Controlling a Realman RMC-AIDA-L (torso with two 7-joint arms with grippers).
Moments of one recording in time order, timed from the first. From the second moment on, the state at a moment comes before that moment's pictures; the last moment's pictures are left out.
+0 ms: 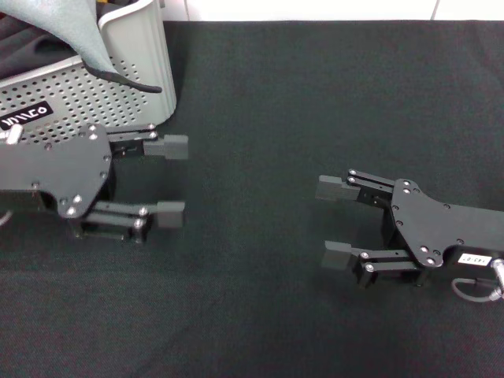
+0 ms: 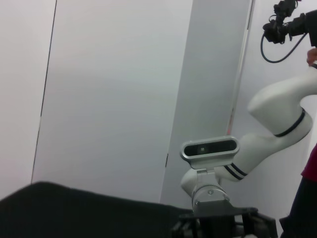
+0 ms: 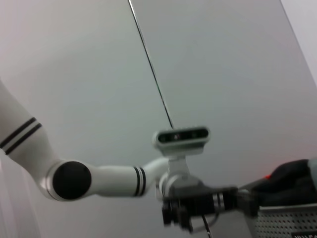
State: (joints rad) left arm -0.44 -1.92 0.84 0.71 1.68 2.02 -1.33; right arm 0.69 2.01 -2.78 0.01 0.24 -1.88 0.91
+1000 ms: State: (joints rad) left arm -0.33 -2.09 1.04 2.01 2.32 1.53 -1.72; right arm 0.62 2.01 -2.73 0.02 0.27 -1.80 0.89
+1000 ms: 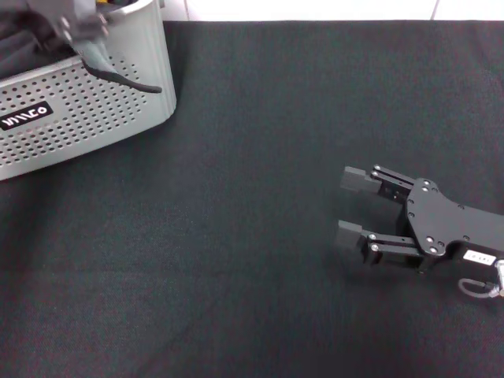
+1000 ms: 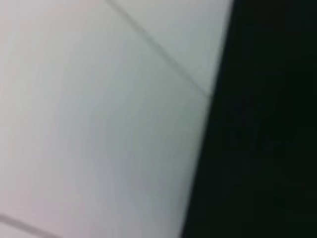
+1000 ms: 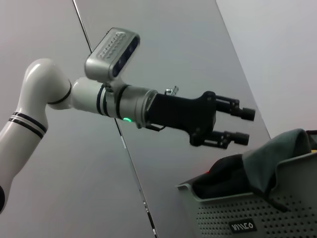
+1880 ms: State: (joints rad) left arm -0.32 -2.09 1.05 2.02 2.57 1.52 -1.76; right arm 0.62 2.01 -2.73 0.02 0.28 -1.79 0.89
